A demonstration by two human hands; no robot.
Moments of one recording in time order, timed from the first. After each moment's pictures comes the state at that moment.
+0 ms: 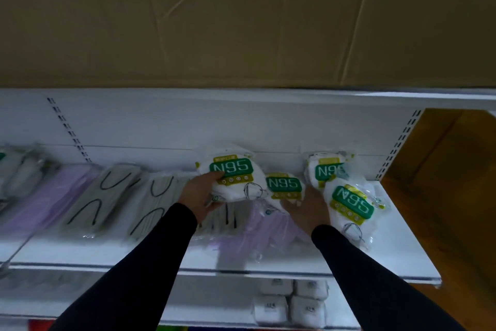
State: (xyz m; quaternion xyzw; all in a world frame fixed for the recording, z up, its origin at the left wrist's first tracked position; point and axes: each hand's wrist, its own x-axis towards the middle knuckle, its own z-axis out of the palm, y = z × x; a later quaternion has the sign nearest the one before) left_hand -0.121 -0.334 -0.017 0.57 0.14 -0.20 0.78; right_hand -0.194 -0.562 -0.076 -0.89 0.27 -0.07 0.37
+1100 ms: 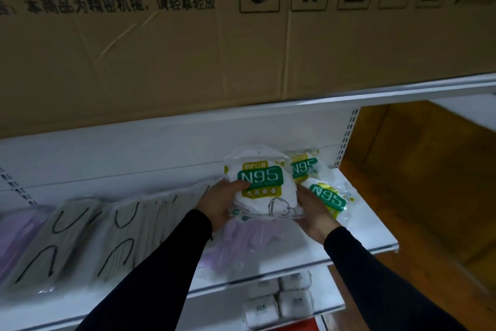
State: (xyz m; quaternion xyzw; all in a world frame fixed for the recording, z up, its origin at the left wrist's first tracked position) left_hand -0.141 -0.410 0.006 0.58 -0.03 -0.37 0.72; right_hand -0.242 -0.586 -0.029 -0.56 0.19 -0.05 0.81
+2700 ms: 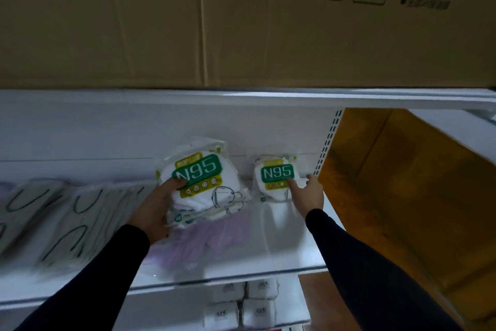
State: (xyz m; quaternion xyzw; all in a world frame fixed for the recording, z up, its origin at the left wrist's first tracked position) left_hand -0.156 -0.388 -0.010 0.53 0.02 -0.29 0.80; right_hand -0.224 -0.693 -0.055 -0.78 0.37 -0.20 0.46
